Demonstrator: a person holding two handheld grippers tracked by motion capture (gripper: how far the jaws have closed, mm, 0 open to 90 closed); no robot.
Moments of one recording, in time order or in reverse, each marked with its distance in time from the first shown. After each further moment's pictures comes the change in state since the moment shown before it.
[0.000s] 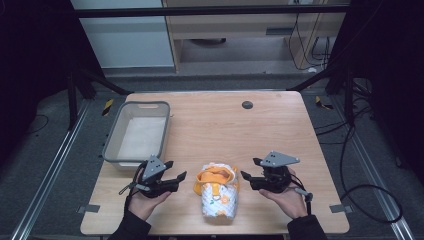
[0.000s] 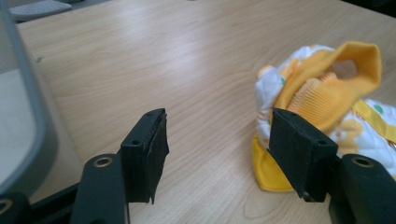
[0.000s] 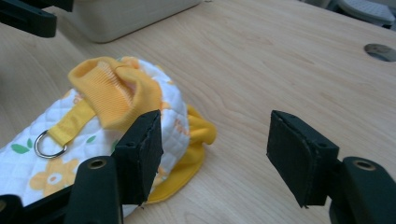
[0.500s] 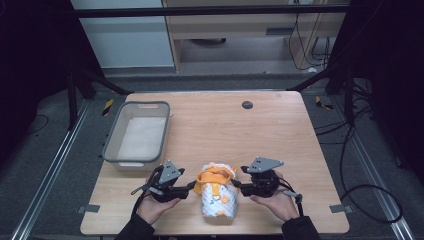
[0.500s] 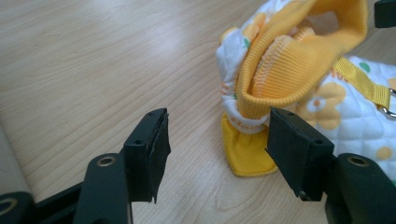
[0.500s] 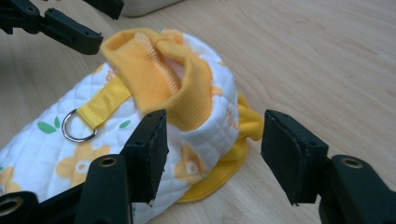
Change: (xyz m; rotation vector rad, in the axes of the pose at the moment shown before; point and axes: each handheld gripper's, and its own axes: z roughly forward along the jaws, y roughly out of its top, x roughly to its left) left arm -0.019 -0.006 0.023 0.095 -0.059 0.087; right arm 0.018 -0.006 0.024 0.070 0.092 -0.056
